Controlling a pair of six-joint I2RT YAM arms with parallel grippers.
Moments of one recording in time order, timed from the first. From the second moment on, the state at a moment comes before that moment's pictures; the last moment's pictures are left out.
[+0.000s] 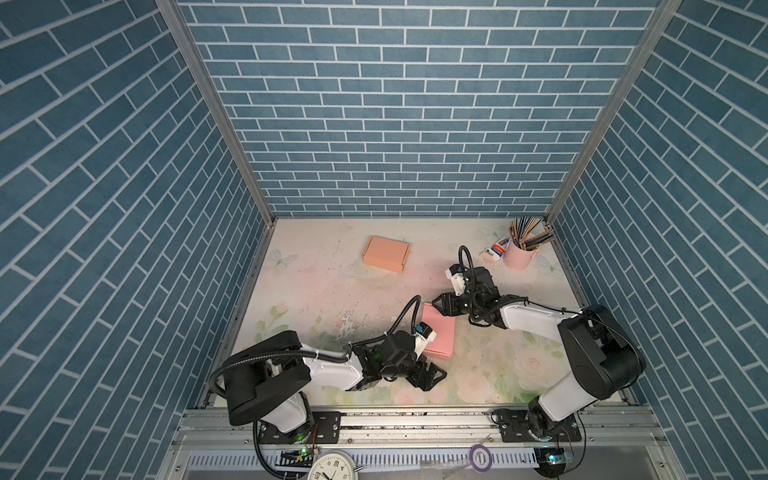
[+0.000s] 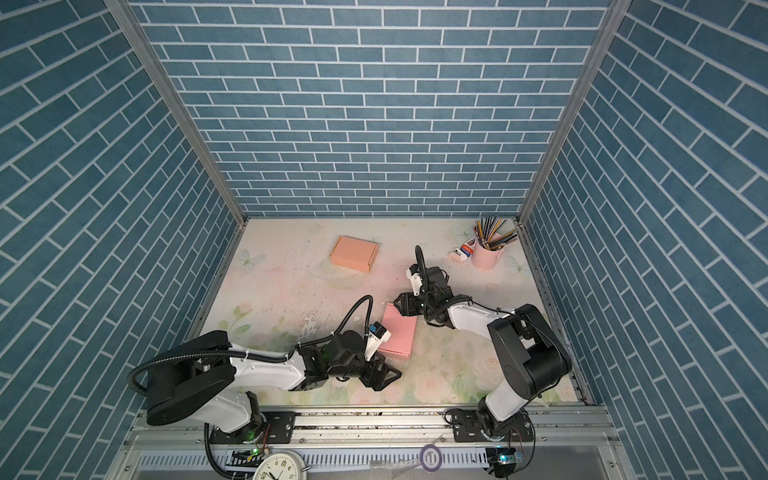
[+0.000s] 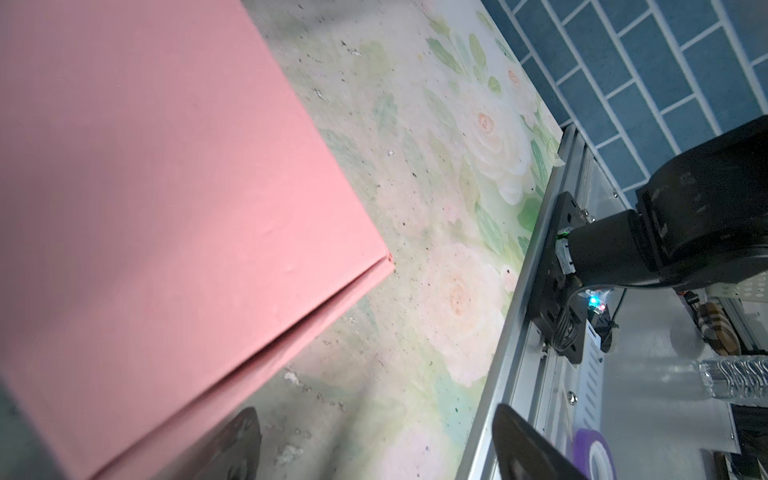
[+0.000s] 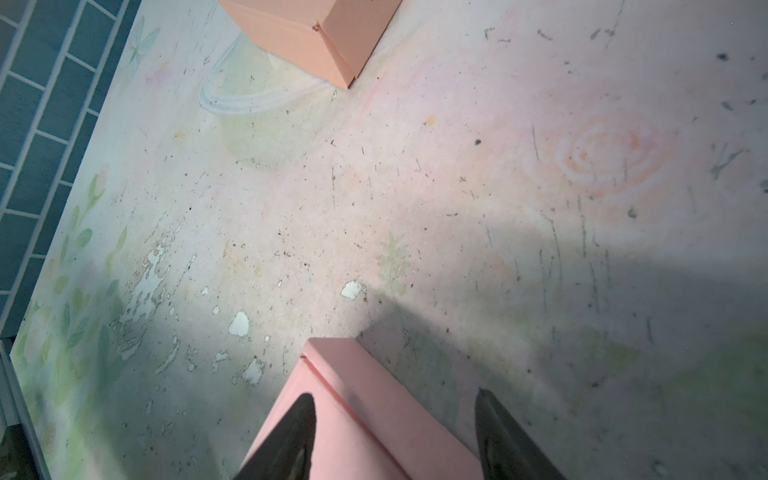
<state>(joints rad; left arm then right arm) -1.10 1.52 0.47 0.43 0.25 -0.57 0.54 1.60 0.75 0.05 -0.32 0.34</state>
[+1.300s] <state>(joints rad) -0.86 1.60 0.55 0.40 0.31 -0.48 0.54 1.27 0.48 0.07 -0.27 0.40</state>
